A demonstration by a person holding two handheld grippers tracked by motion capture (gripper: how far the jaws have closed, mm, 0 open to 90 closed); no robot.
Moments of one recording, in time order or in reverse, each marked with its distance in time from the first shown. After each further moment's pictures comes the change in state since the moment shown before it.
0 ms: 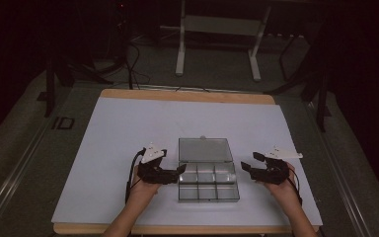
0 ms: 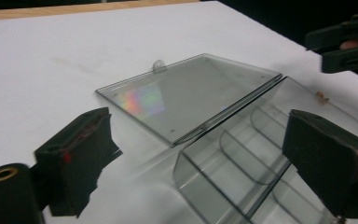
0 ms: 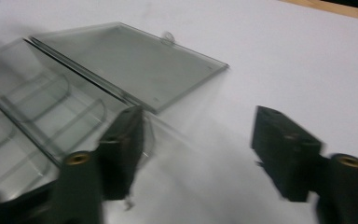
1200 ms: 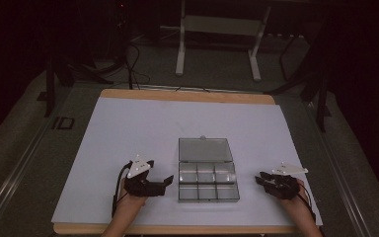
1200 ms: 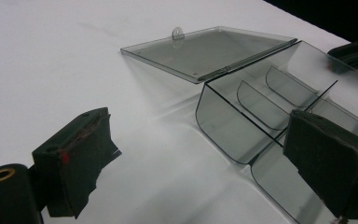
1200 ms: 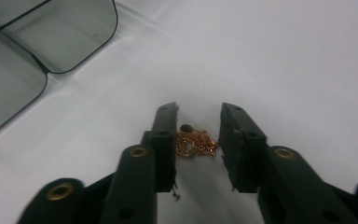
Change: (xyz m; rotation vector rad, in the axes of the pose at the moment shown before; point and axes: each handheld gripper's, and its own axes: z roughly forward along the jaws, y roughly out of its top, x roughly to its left) left arm 0.008 -0.039 -0.026 0.004 0.032 -0.008; right arm -0.015 -0.056 -0.014 0.157 -0.049 -0.043
